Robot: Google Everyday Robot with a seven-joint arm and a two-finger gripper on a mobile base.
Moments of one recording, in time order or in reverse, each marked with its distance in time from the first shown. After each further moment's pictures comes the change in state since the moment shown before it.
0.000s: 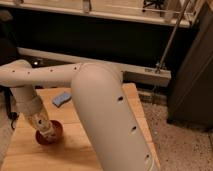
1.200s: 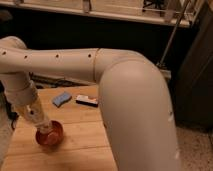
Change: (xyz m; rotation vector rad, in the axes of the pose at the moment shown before) arm -0.050 -0.004 -0.083 0.114 0.171 -0.025
